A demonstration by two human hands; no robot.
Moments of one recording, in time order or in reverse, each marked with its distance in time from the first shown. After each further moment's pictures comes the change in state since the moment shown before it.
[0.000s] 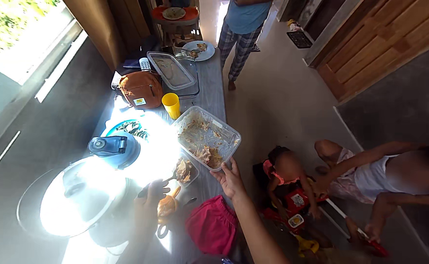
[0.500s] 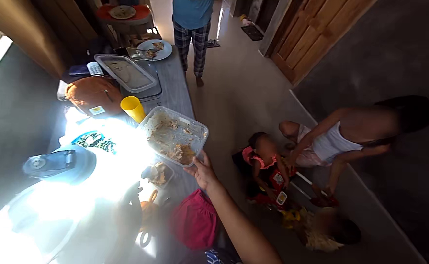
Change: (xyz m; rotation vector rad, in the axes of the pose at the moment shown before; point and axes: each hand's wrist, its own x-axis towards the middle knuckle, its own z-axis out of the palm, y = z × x) left_hand 0.014 -0.030 -0.001 0.732 -0.061 0.577; right_hand -0.004 0.000 0.000 0.027 -0.029 0.013
